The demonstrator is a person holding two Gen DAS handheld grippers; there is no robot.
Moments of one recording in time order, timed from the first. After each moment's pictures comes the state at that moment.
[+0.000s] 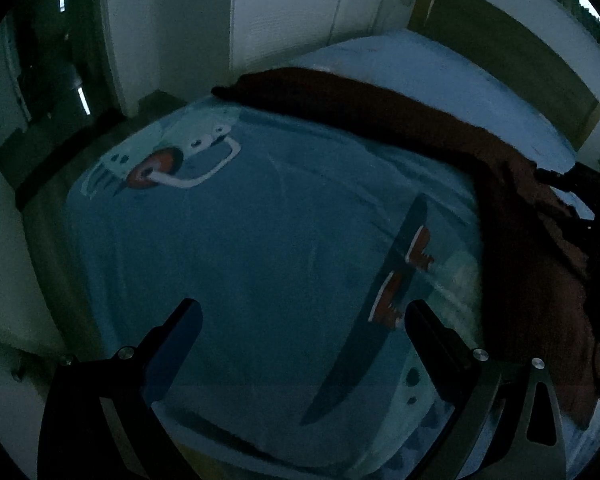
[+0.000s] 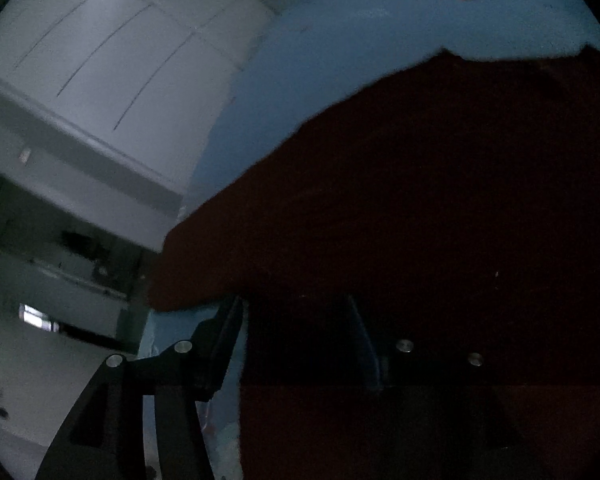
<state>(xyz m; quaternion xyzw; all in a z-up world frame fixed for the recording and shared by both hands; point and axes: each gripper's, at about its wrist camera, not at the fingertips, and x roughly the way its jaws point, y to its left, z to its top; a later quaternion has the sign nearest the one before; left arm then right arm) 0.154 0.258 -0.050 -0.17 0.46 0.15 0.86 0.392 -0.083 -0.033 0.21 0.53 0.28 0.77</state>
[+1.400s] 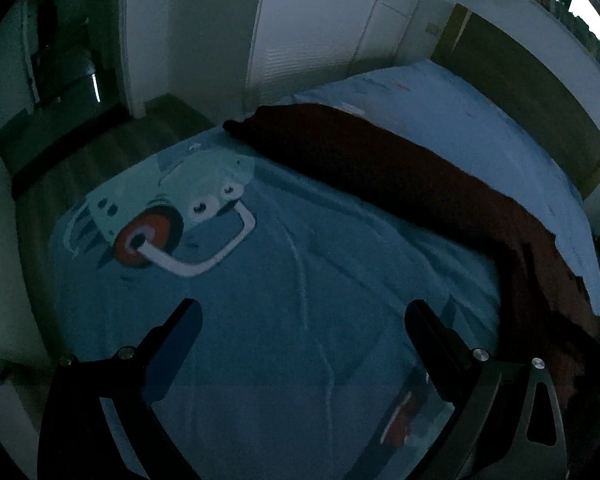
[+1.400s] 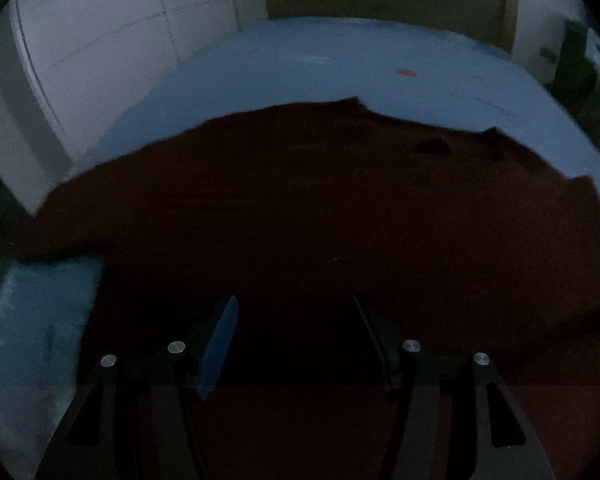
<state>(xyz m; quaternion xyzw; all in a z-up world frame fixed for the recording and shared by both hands) 0.218 0.328 -0.051 -0.22 0.43 0.18 0.86 0.335 -0.076 -0.052 0.01 0.49 0.13 0.86</state>
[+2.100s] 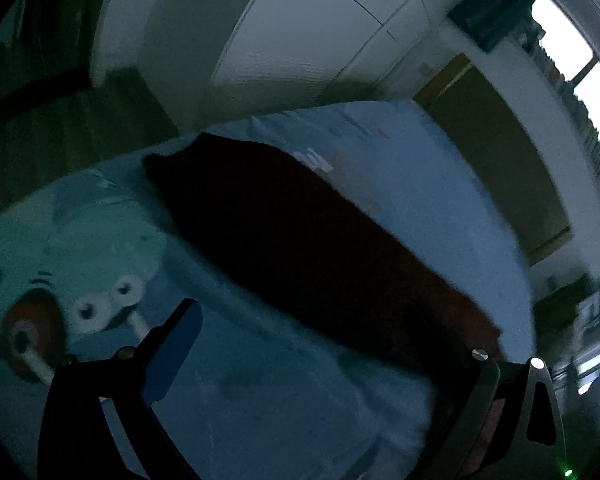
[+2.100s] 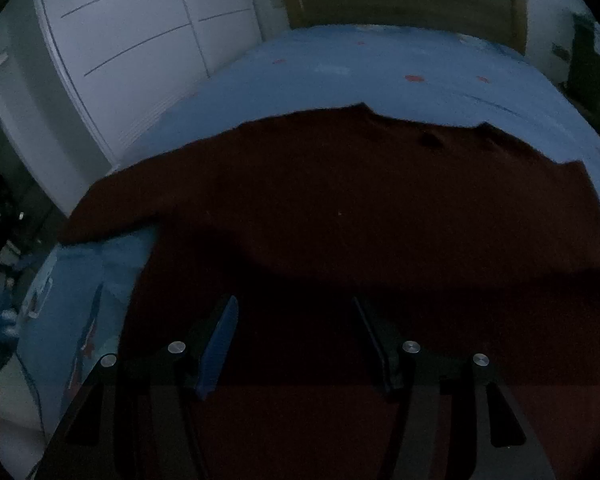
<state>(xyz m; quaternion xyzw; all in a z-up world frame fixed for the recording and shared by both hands) 0.310 0.390 -0.053 -0.38 0.37 0.10 0.84 0.286 -0.100 -0.032 0.02 0.48 0.16 0.86</state>
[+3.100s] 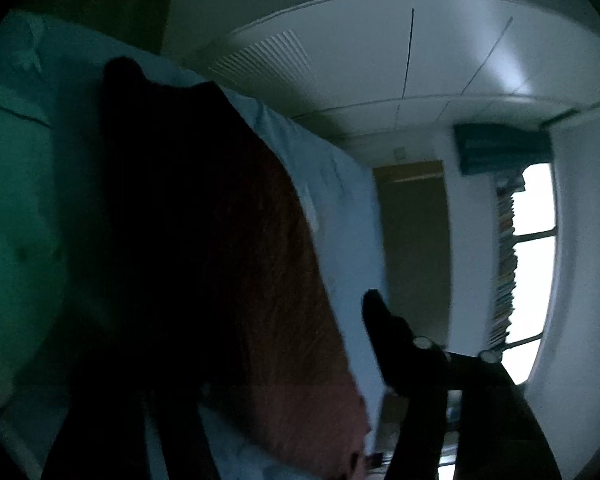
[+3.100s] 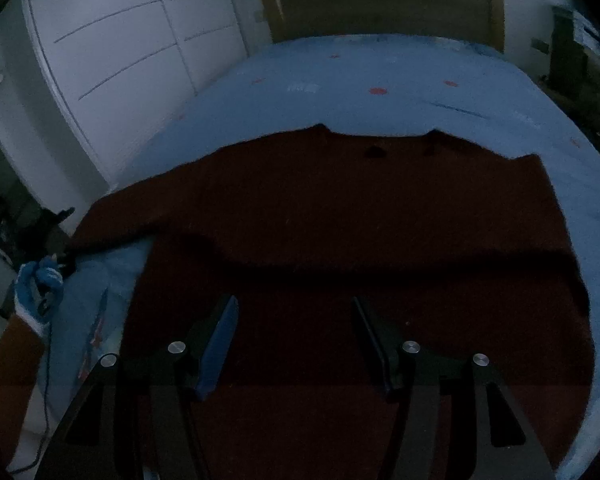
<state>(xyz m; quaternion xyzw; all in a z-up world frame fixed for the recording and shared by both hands) 0.332 0.491 -0.131 -0.65 0.21 0.01 0.73 0.263 -0.146 0.008 0.03 0.46 0.14 0.88</state>
